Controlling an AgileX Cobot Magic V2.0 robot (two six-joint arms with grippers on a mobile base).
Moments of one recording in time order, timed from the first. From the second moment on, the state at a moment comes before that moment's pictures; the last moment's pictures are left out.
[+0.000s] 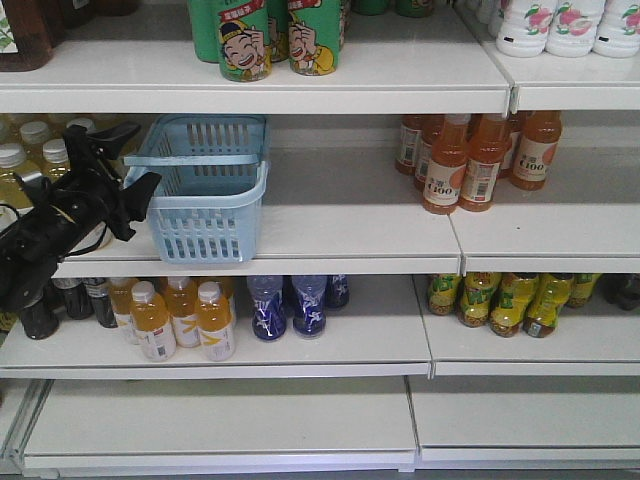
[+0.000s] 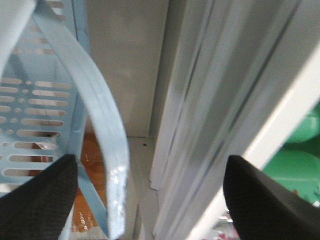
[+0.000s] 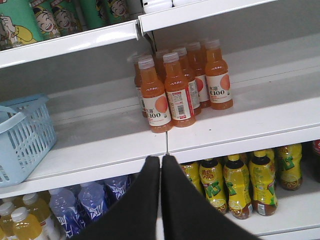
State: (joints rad) left arm 0.04 2.11 -1.14 0.51 -1.02 -2.04; right arm -0.02 -0.01 0.03 0.06 0.11 0.14
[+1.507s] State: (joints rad) left arm -0.08 1.87 -0.87 1.32 -1.14 -2.14; right arm -0.02 -0.01 0.03 0.06 0.11 0.14
